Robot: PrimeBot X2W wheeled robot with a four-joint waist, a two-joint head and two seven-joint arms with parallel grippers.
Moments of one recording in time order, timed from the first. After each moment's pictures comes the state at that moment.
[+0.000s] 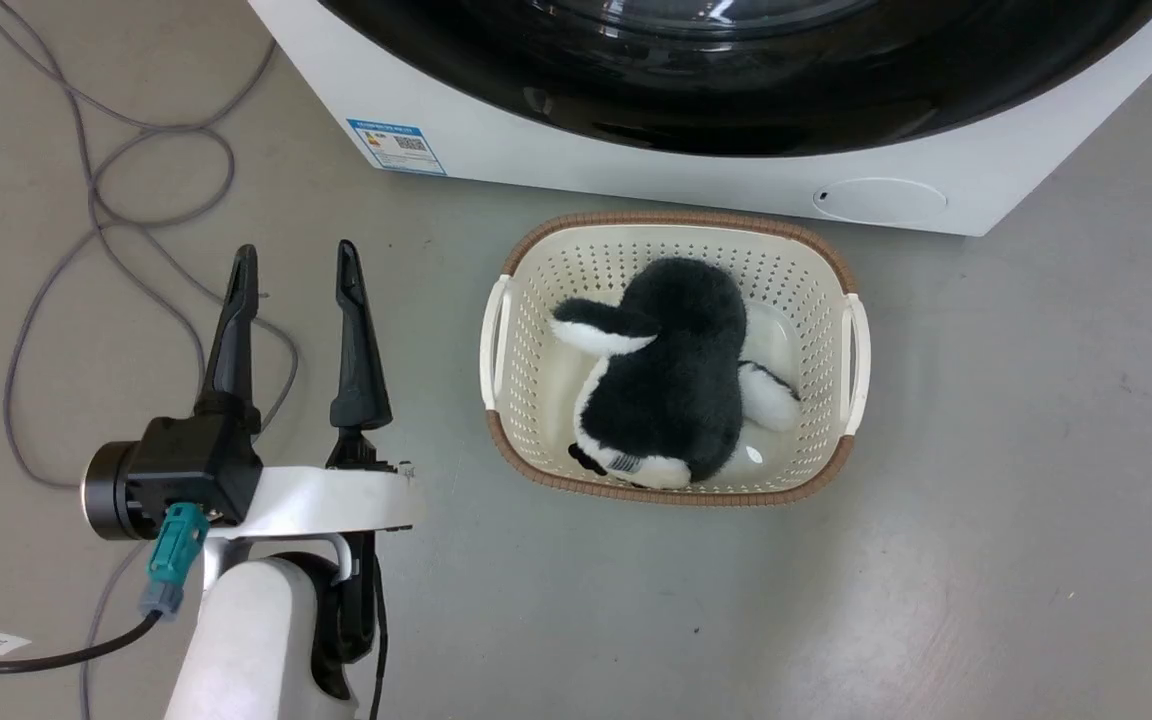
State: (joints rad) left arm -0.29 0.05 -0.10 -0.02 -0.15 0.13 -0.26; right arm -1.15 -0.37 -0.02 0.80 1.50 0.13 0.36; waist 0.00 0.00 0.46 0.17
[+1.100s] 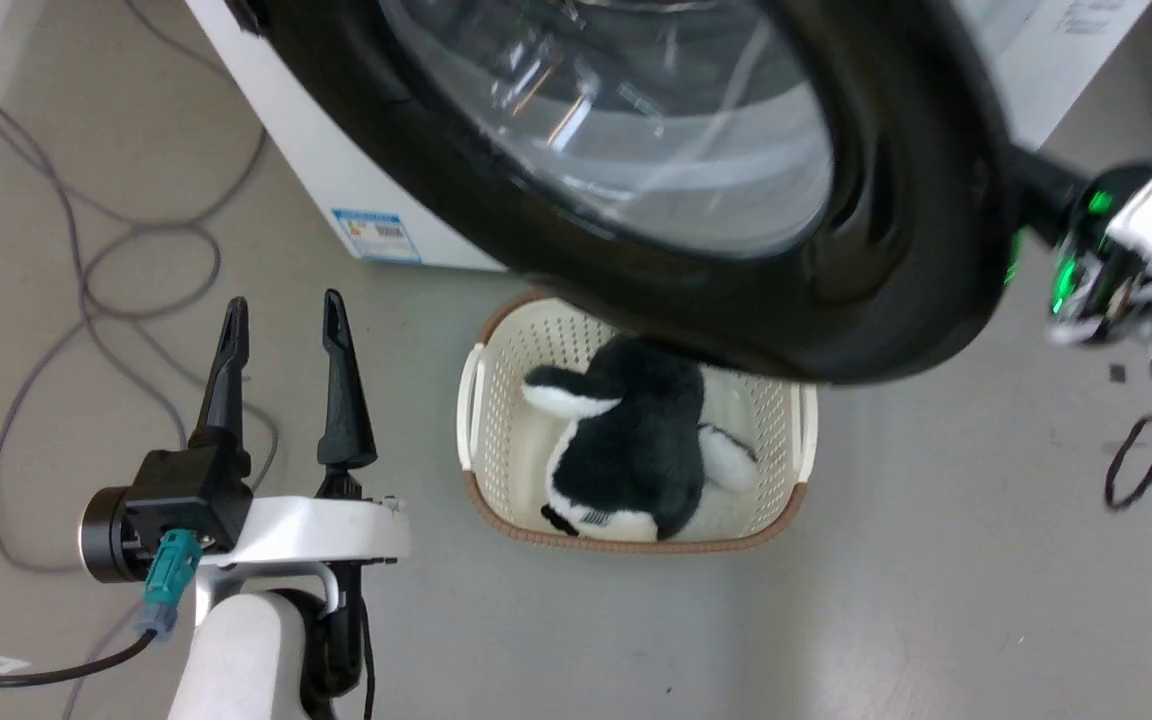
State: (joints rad) left arm -0.24 0.05 -0.07 0.01 -0.16 0.12 -0.26; right arm -0.86 -0.32 0.12 0.57 1.55 0.13 0.63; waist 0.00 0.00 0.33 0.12
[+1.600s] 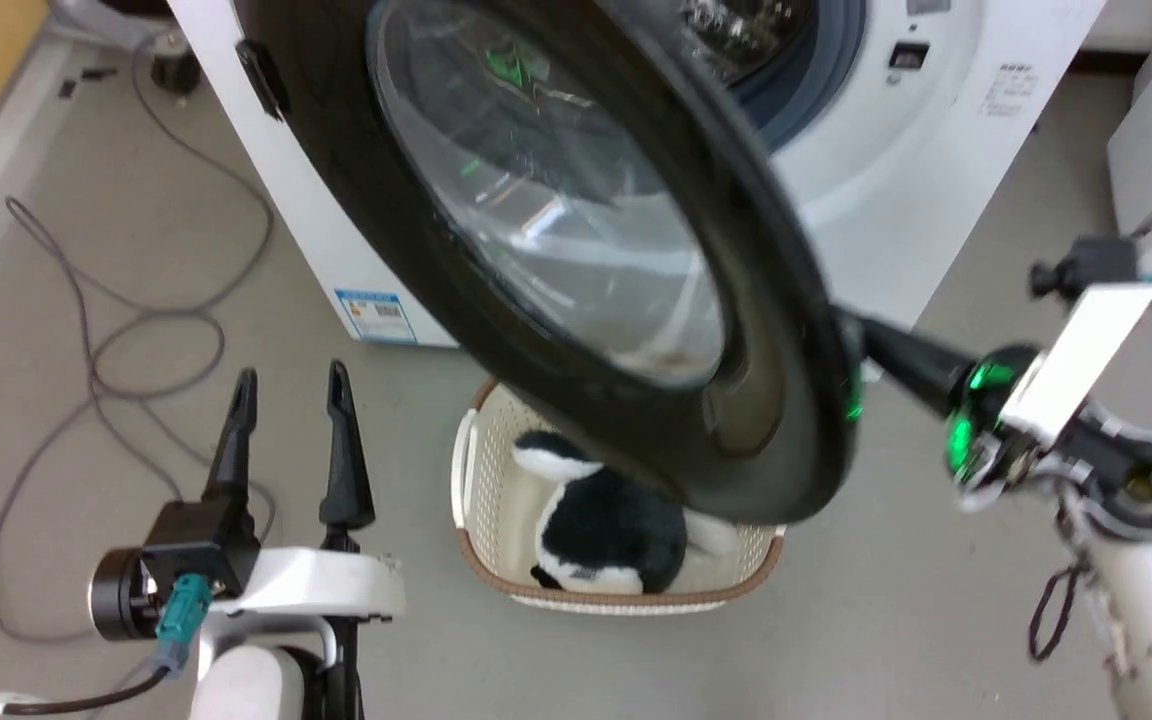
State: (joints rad) left arm -0.16 0.05 -0.05 0.05 -0.15 0.10 -0.26; right arm -0.57 -0.27 0.17 0.35 1.60 0.13 0.70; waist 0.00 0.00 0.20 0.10
